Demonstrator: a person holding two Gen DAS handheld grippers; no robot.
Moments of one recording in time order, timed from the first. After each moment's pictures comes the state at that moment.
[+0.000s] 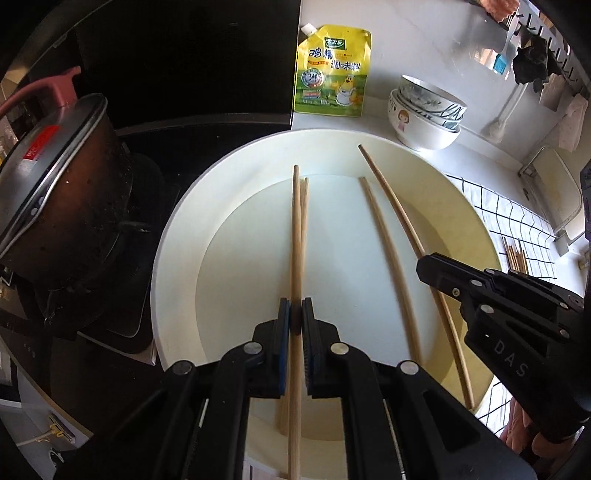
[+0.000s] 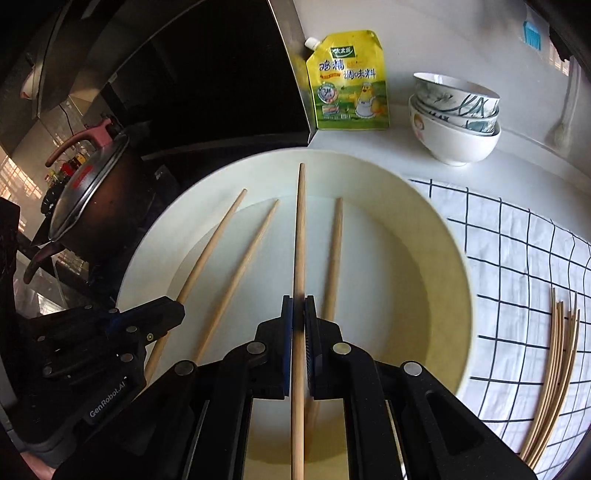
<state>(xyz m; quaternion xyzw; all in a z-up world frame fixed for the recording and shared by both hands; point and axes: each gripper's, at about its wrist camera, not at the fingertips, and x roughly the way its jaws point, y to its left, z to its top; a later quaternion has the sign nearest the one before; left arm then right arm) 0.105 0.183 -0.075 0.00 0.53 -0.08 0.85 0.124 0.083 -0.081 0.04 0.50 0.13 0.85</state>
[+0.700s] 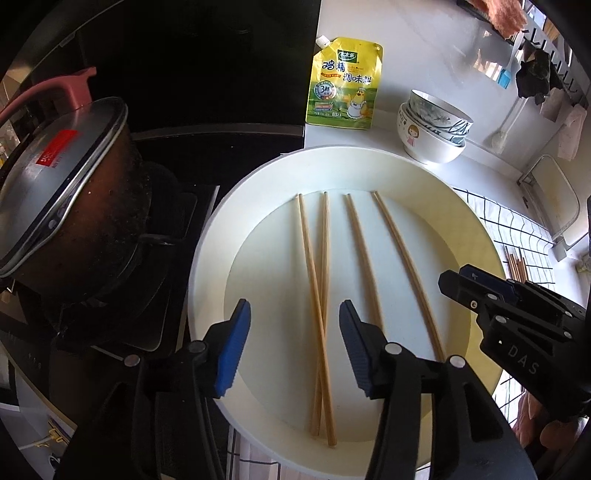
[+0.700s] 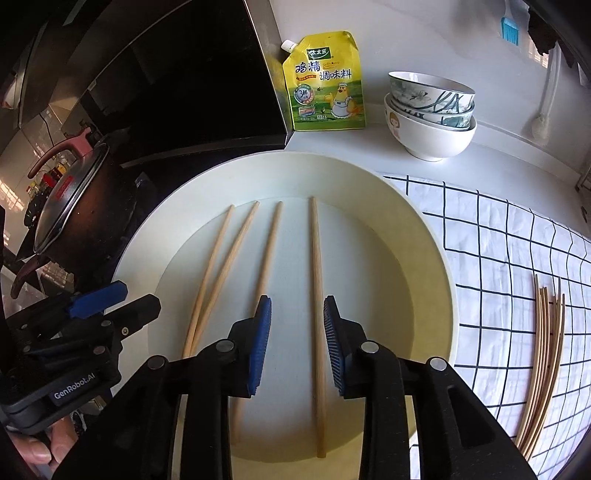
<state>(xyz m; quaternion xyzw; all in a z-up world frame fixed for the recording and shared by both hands) 0.110 0.208 -0.066 -0.01 0.51 -0.08 0.85 0.115 0.077 -0.077 0.05 0.50 0.09 0.86</state>
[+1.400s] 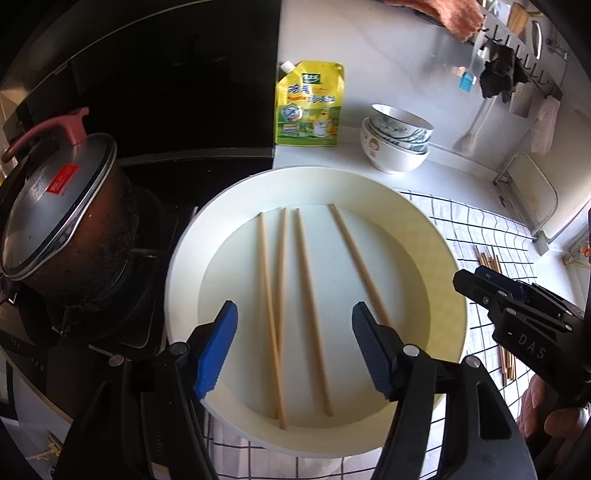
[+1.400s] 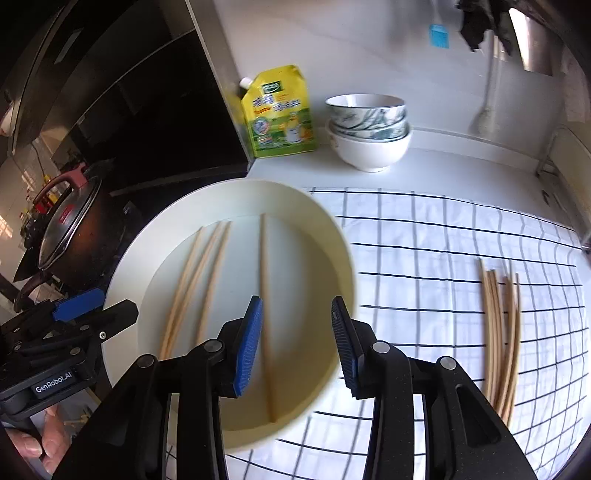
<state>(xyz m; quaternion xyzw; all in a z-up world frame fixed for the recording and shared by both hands) 0.084 0.177 -0.036 0.00 0.48 -0.11 0.87 0.074 0.025 -0.046 0.07 0.46 0.04 0.88</state>
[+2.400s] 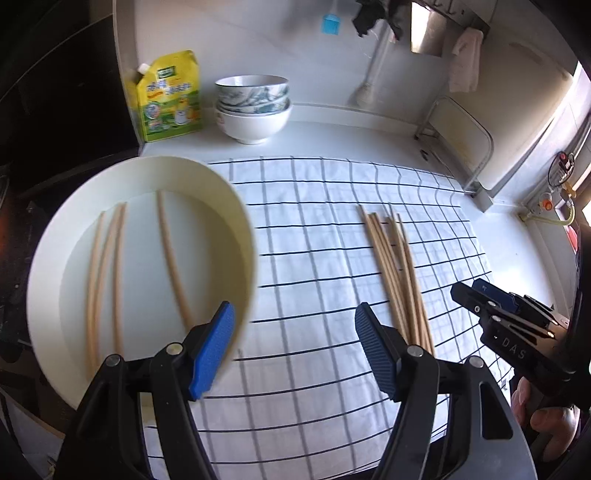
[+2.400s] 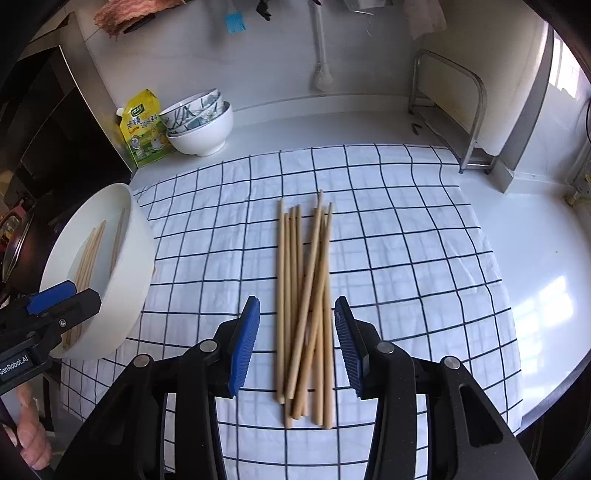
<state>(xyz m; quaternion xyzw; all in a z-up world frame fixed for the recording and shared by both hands) 0.035 -0.006 -0.039 0.02 0.50 -0.20 0.84 -0.023 -0.164 -0.061 0.10 0.48 -0.08 0.87</state>
